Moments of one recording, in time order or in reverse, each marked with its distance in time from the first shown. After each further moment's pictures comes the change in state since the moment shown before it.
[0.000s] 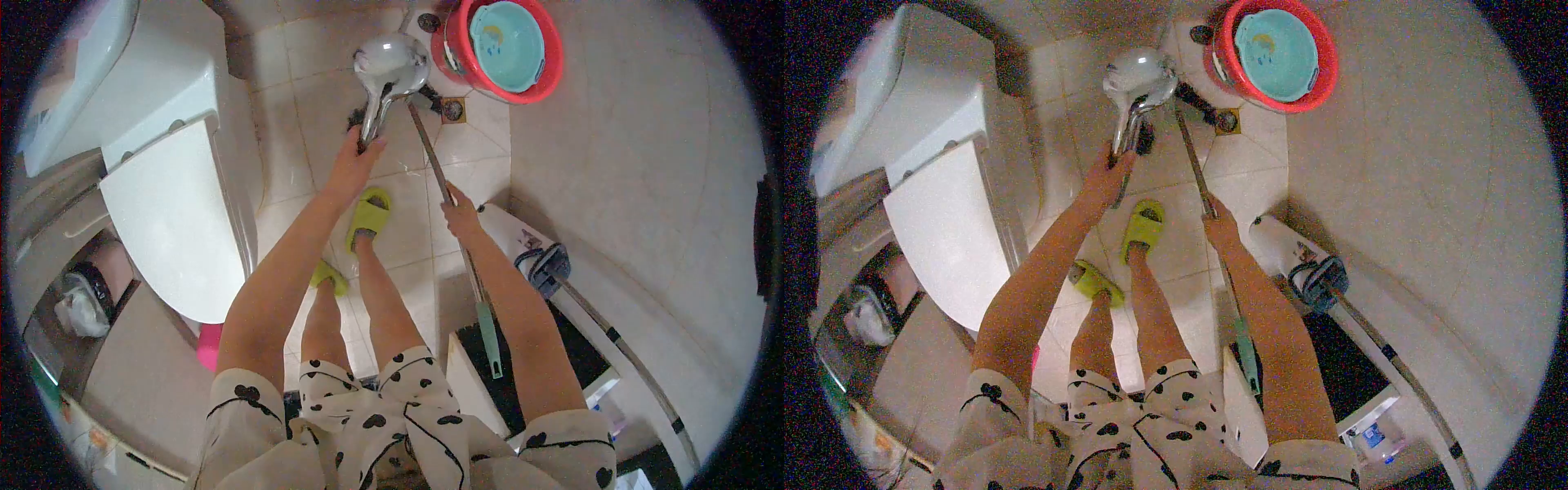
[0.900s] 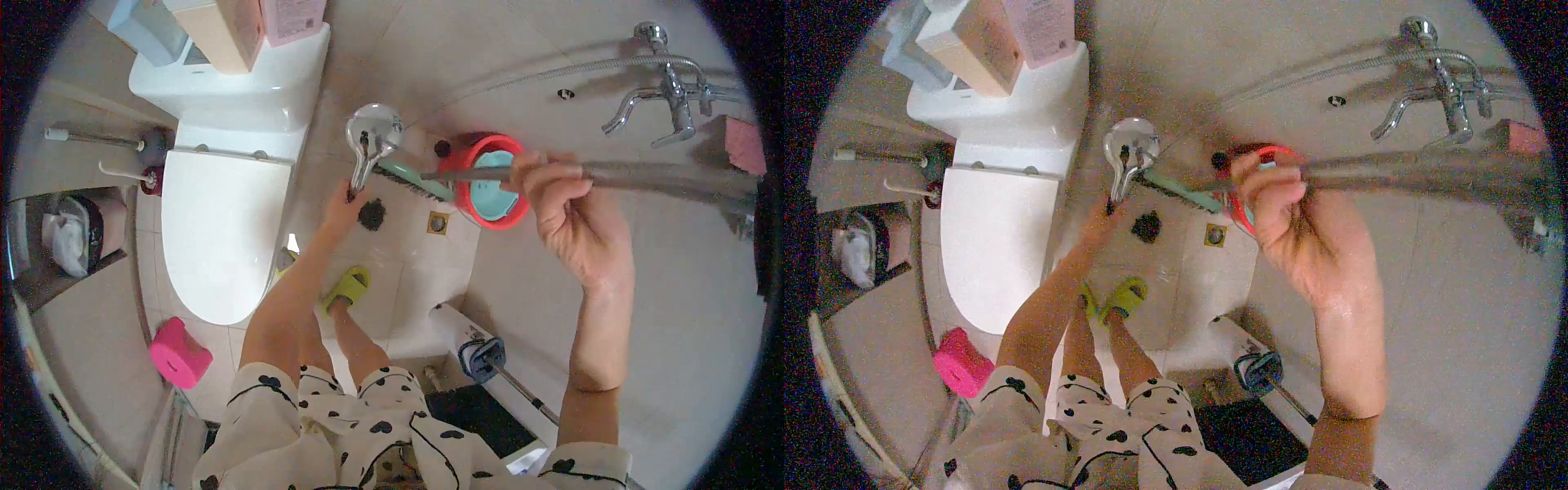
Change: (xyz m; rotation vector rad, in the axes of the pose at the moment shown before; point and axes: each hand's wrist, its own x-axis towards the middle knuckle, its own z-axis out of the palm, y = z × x) left_hand 0.008 0.033 -0.095 -0.186 0.338 0.234; right_hand -0.255 -0.435 -0.184 1.757 -0.841 0.347
